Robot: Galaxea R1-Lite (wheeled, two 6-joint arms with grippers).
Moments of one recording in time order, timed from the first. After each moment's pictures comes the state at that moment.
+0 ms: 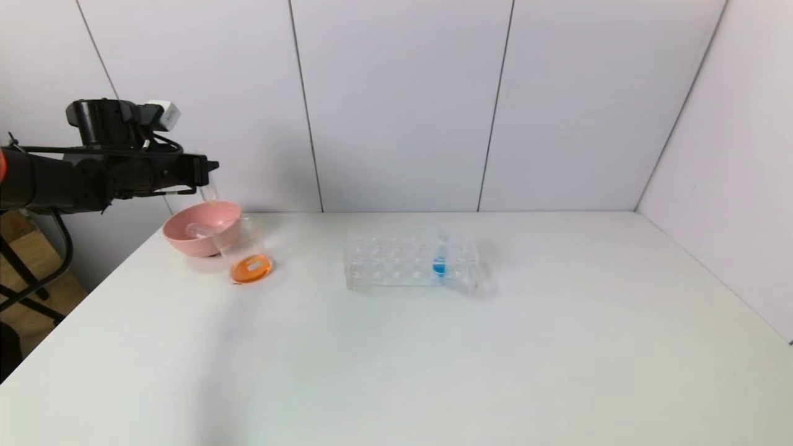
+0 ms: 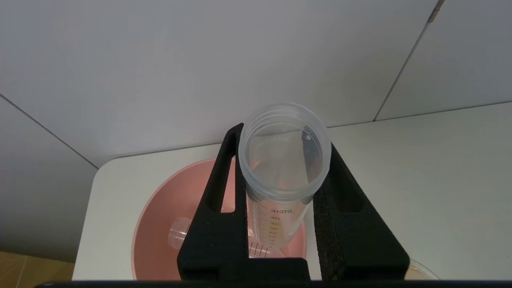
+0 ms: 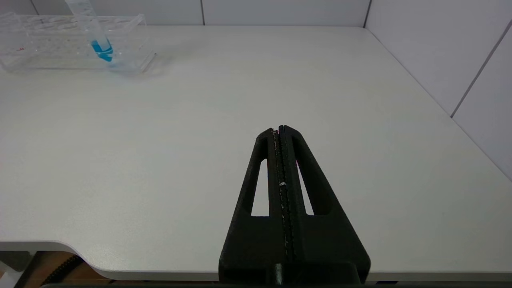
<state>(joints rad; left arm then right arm) 0.16 2.11 -1.59 -0.30 -0.29 0.10 0.00 0.00 0.00 0.00 0.00 0.00</state>
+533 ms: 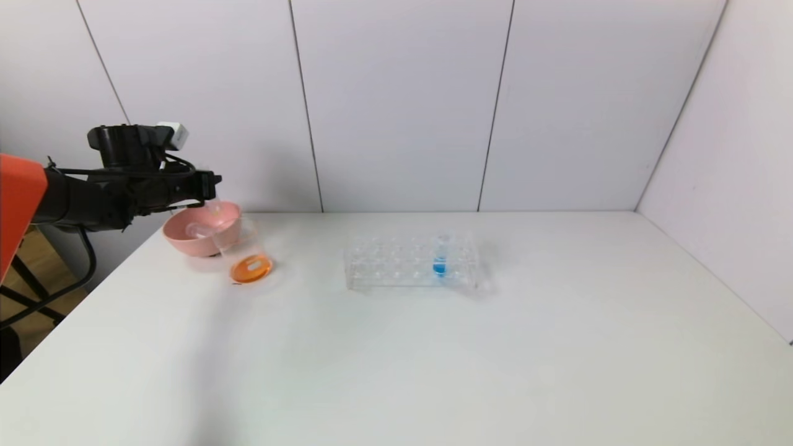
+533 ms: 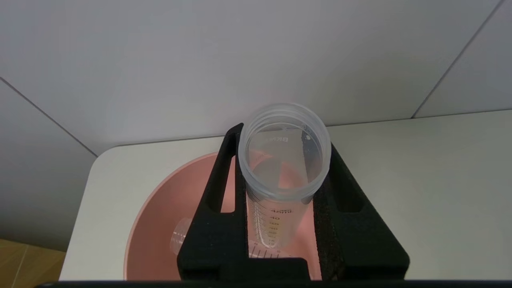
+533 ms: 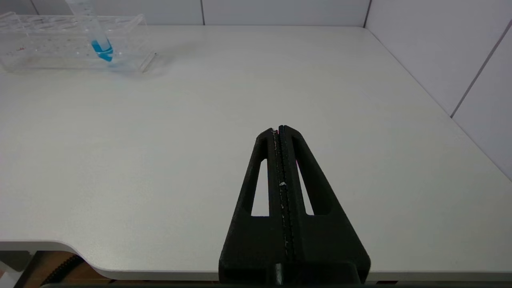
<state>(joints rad) 0.16 2.20 -1.58 -0.42 -0.24 0.09 0.00 0.00 0.00 0.00 0.00 0.00</state>
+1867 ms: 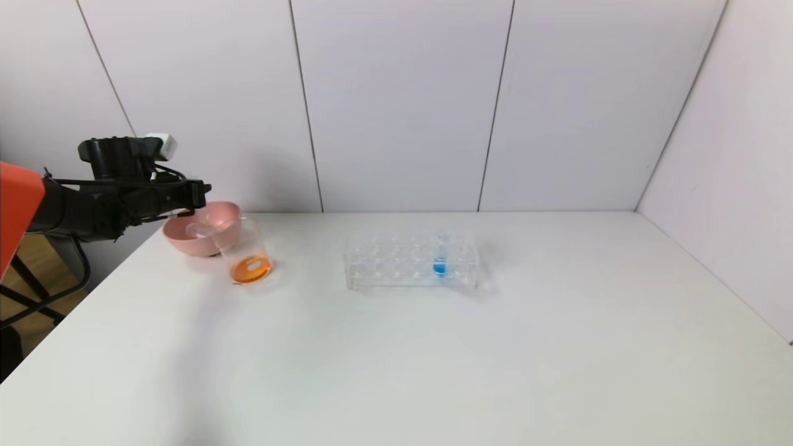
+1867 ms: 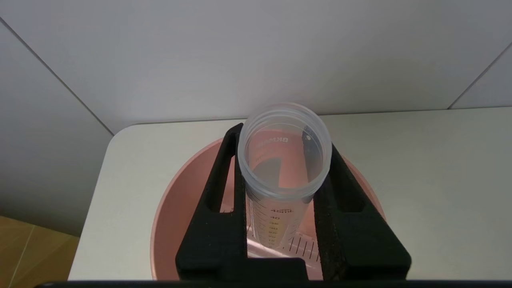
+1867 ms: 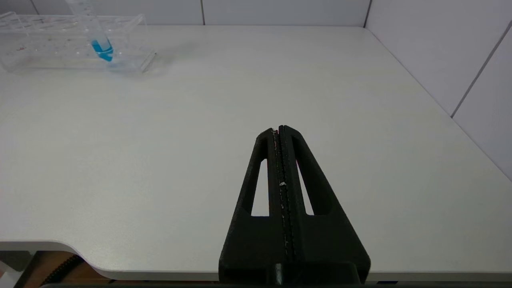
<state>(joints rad) 0.21 2.22 -1.54 -0.46 -0.25 0.08 0.00 0.00 0.00 0.00 0.00 0.00</state>
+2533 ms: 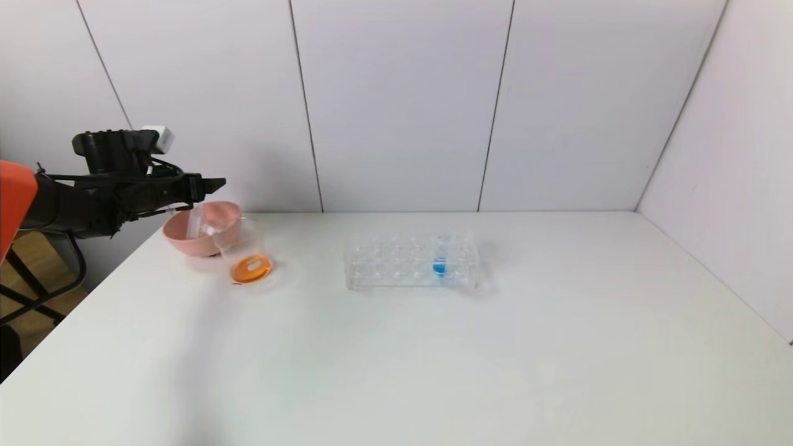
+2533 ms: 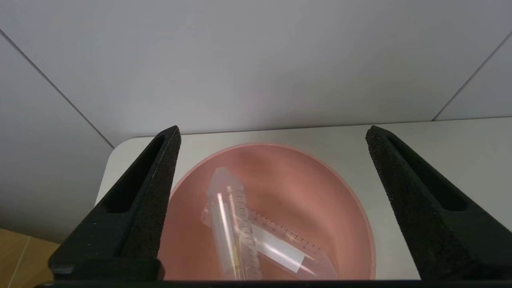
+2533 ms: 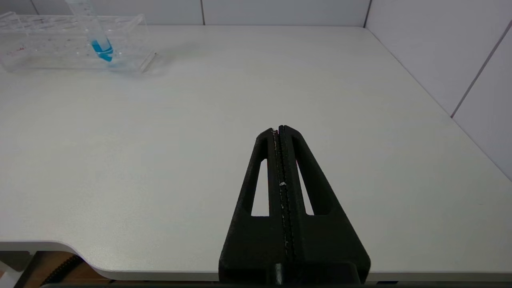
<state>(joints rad) 0.21 2.20 -1.54 -0.47 -0.26 0.07 0.00 0.00 0.00 0.00 0.00 0.00</state>
